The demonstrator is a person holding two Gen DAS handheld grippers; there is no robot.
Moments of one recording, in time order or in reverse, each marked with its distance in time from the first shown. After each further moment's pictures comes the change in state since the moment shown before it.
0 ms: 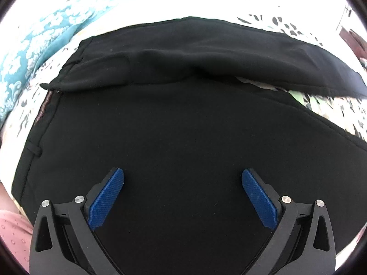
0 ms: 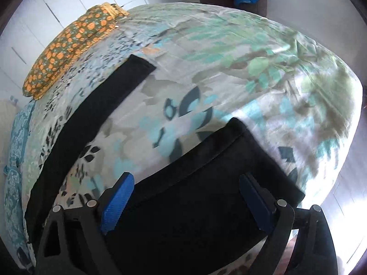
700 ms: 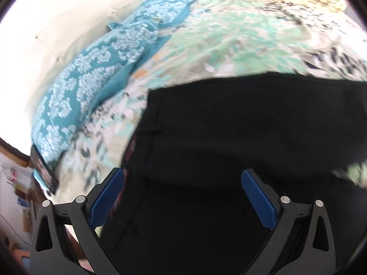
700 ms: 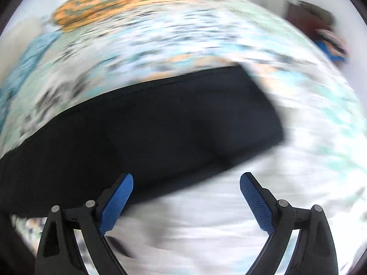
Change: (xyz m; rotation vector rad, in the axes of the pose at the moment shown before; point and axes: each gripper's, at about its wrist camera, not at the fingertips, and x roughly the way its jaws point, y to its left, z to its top) left arm -0.024 0.075 0.081 0.004 -0.084 0.310; right arm 0.149 0.099 0.135 -0.388 0.019 -0.063
